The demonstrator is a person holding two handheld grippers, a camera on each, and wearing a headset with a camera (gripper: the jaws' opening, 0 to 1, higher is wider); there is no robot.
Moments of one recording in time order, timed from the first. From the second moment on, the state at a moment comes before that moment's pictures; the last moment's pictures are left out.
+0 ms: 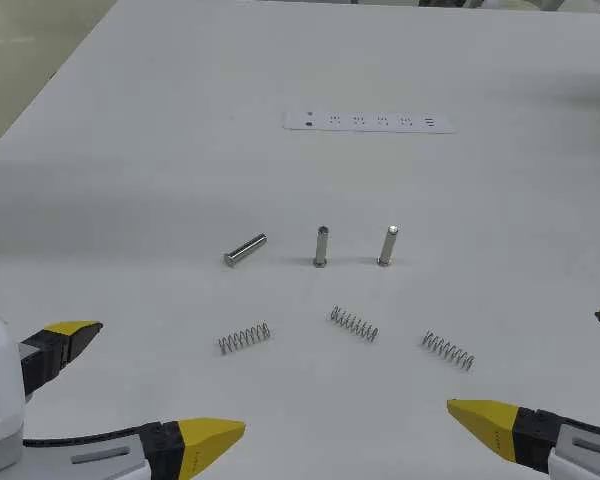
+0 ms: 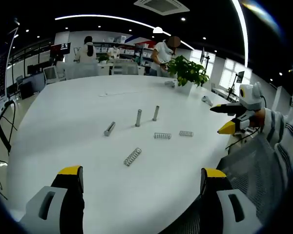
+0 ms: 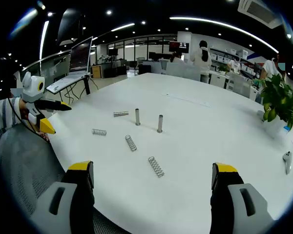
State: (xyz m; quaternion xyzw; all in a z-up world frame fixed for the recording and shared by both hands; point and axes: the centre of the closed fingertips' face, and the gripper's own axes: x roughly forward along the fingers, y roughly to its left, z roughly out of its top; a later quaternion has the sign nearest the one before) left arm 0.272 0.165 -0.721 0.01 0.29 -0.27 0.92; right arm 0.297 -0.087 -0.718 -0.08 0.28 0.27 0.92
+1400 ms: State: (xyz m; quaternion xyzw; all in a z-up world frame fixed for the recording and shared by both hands) left arm 0.281 0.190 -0.722 0.00 0.30 -0.25 0.92; right arm 0.300 -0.091 -0.715 -0.07 0.28 0.26 0.92
